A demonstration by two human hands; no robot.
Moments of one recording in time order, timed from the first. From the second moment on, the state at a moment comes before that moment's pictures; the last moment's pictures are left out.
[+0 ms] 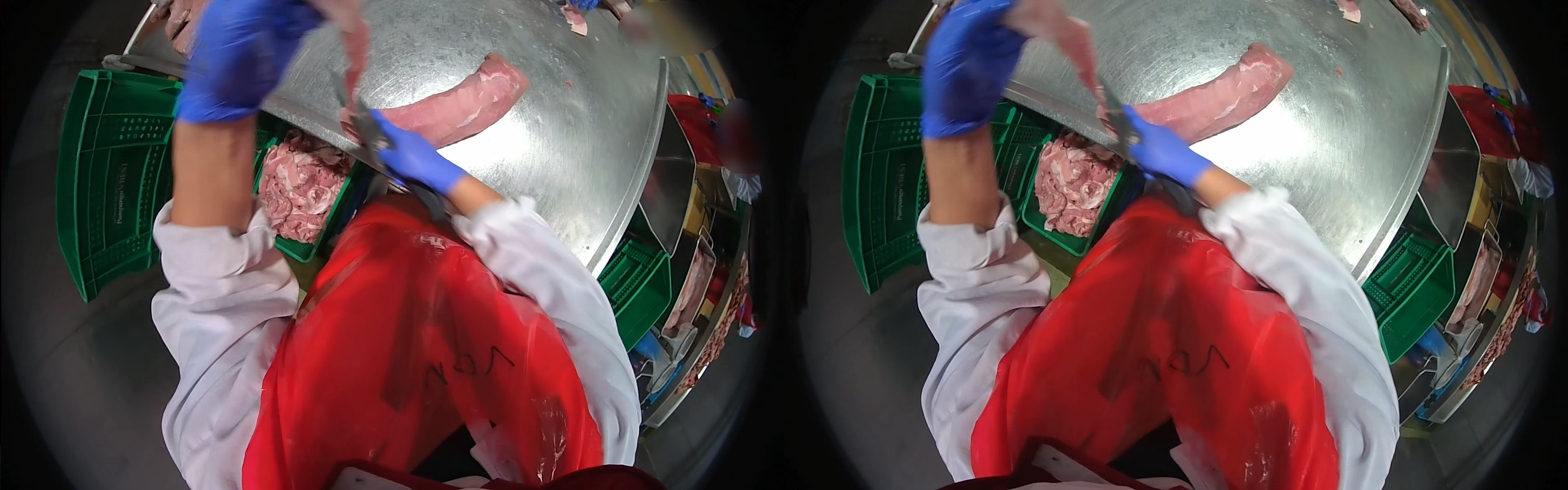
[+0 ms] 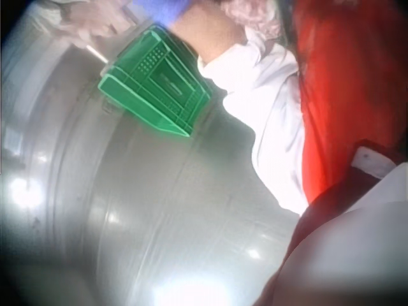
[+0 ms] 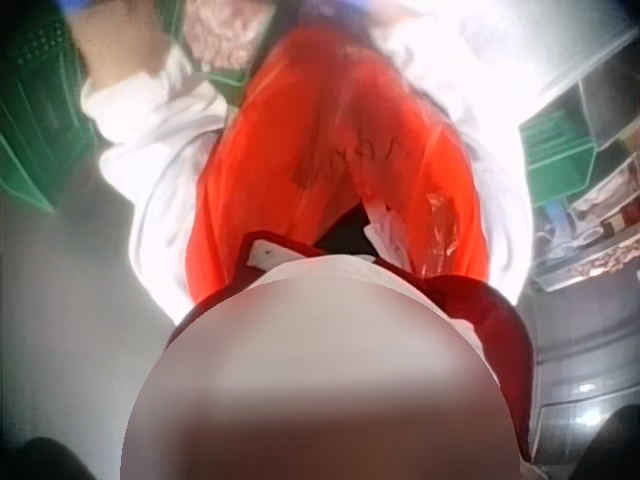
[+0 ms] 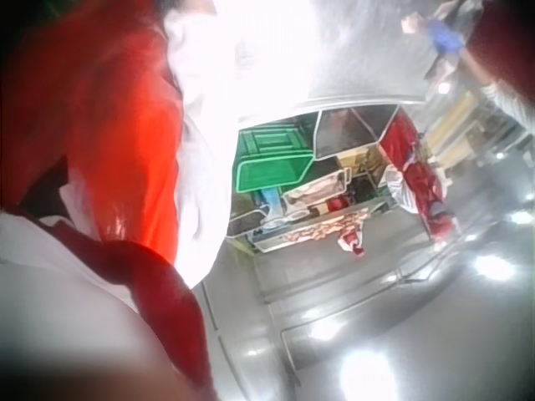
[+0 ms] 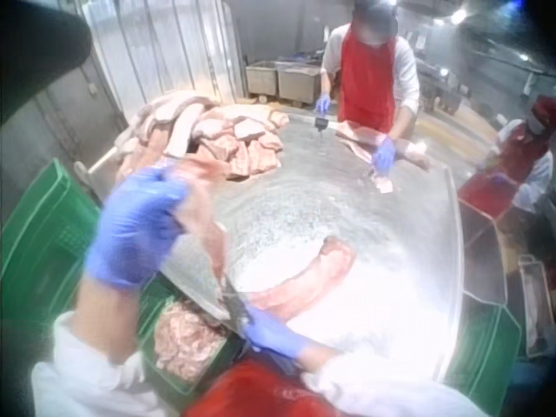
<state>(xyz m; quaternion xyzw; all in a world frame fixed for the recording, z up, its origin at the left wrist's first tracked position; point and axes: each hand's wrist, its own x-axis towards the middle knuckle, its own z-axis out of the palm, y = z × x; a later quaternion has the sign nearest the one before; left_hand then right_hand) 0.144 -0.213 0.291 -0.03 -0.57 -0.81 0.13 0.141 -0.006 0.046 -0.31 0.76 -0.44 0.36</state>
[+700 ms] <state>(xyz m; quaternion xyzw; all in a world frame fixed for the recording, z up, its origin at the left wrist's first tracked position) 0.154 -0.188 -0.018 -0.21 -0.96 -0.15 0.11 0.112 0.045 0.021 -0.14 0.95 -0.25 0.13</state>
